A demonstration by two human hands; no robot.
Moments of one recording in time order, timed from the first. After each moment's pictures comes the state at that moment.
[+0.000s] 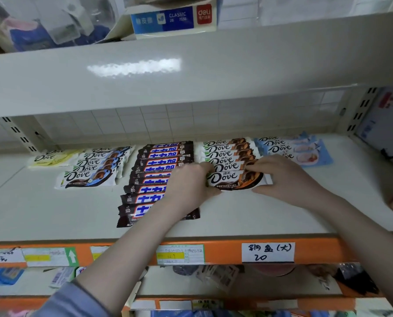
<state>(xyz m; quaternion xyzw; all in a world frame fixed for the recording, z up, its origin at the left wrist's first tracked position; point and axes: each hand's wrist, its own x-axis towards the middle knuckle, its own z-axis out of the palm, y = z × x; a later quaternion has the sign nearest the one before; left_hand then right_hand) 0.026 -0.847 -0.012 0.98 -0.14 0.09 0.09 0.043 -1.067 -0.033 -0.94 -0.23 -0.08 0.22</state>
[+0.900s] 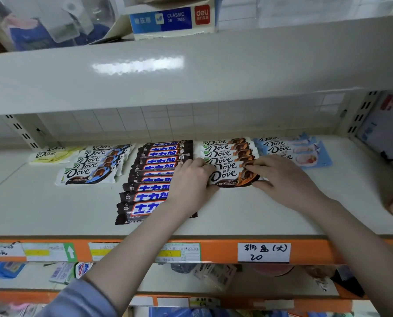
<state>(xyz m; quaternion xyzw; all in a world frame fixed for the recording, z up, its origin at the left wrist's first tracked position) 0.030 -0.853 -0.025 0.98 -0.16 0.13 0.06 0.044 -1.068 -0.037 -0.95 -0.25 -0.14 0.08</state>
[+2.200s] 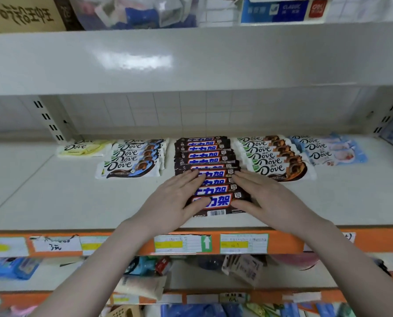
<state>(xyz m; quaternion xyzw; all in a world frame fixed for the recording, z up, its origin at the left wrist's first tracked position) -0.012 -0.694 -0.035 0.96 -0.23 -0.01 0.12 -0.014 -0.925 -0.026 -0.96 -0.26 -0.02 0.11</state>
